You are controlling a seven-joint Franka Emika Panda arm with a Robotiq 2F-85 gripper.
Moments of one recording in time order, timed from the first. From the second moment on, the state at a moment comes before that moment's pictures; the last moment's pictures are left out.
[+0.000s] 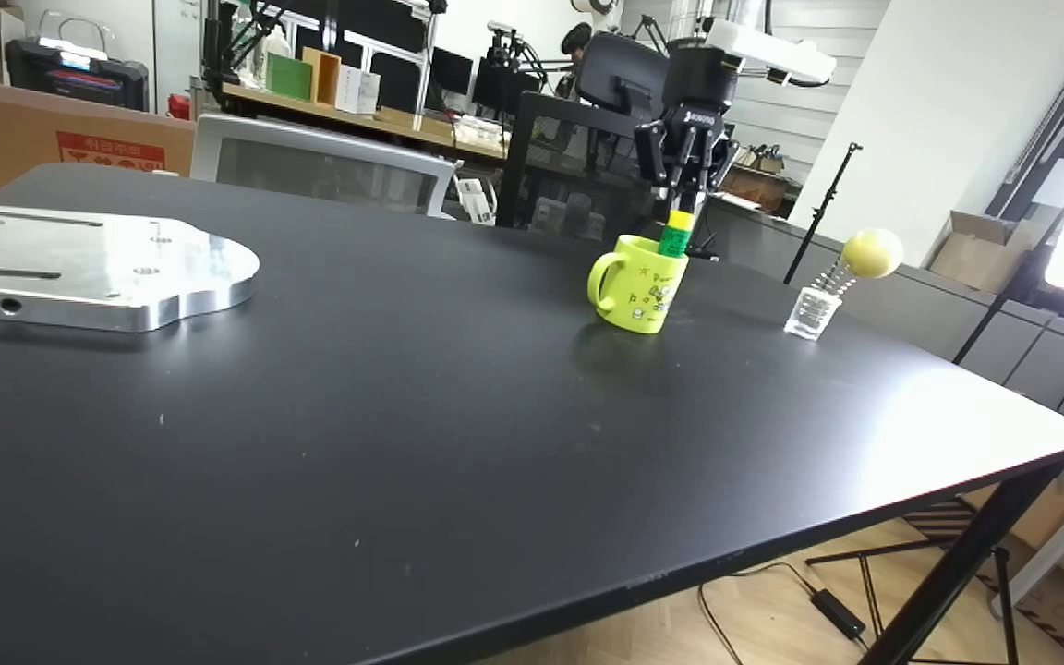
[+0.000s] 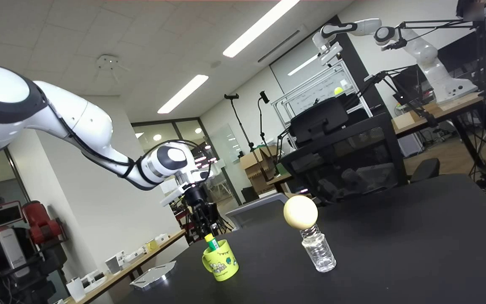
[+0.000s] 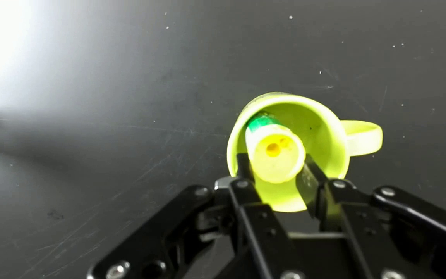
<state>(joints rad) 0.20 0.66 0.00 -1.57 -0.07 2.09 0.26</state>
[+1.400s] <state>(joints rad) 0.20 0.62 0.01 -1.65 -0.03 2.11 0.26</state>
